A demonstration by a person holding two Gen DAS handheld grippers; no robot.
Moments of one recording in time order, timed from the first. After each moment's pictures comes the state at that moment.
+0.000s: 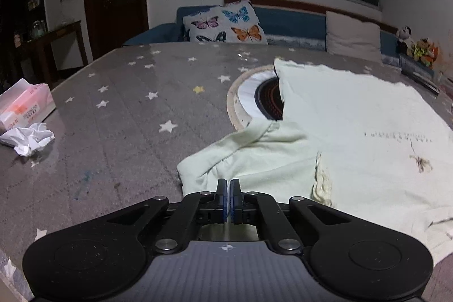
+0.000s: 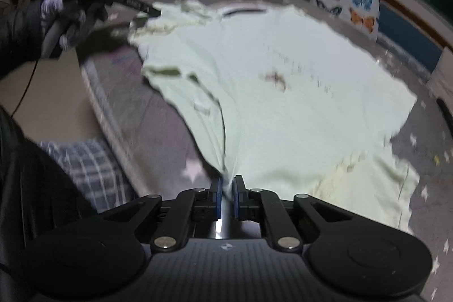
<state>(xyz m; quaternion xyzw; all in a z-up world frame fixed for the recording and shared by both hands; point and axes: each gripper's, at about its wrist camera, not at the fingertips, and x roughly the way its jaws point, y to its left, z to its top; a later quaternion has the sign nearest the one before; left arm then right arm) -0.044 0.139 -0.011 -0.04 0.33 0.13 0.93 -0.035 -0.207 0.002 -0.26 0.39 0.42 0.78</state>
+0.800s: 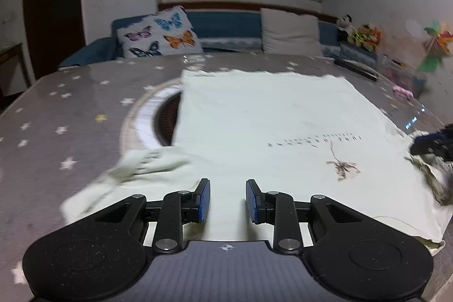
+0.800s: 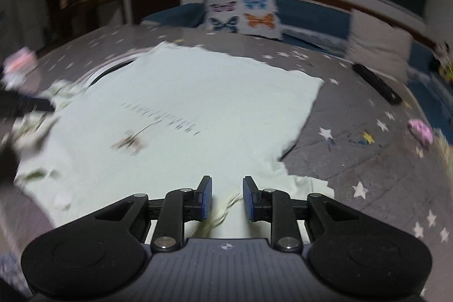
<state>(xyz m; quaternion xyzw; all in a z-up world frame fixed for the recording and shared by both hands) 0.001 0.063 0.000 -0.02 0.33 0.00 0.94 0.087 -0.250 0.002 -0.10 0.36 0.25 0.89</state>
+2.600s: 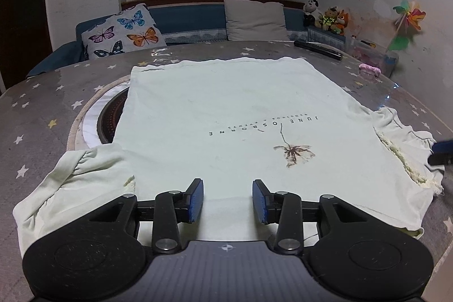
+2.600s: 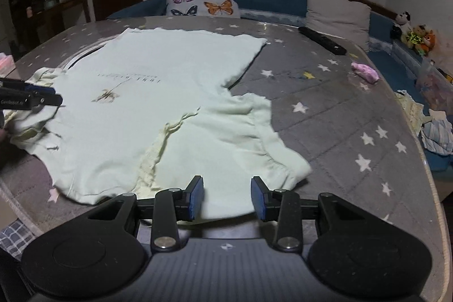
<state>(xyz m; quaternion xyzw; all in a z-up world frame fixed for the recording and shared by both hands) 0.005 0.016 -0.008 0.01 0.34 -0.06 0.94 0.017 -0.316 -0.003 -0.08 0.37 0.18 0.91</state>
